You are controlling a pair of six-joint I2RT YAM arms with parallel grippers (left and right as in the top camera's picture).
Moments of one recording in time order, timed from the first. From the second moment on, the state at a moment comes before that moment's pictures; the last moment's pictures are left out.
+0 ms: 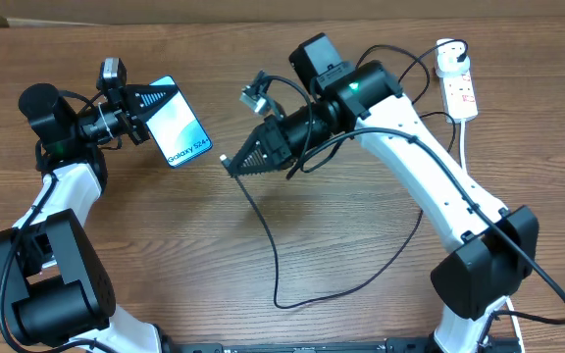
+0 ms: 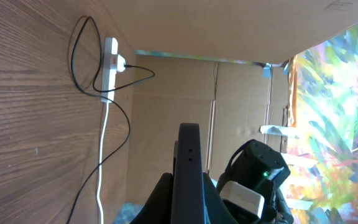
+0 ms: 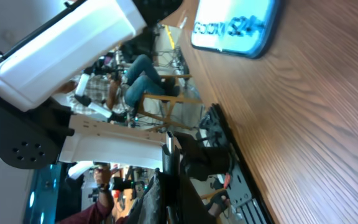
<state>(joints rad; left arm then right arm) 0.31 1.79 1.02 0.68 1.44 -1.54 0.57 1.94 1.87 -1.13 -1.19 0.14</state>
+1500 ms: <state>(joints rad) 0.29 1.79 1.02 0.68 1.47 -1.55 0.64 2.06 1.87 -0.95 -1.21 0.36</state>
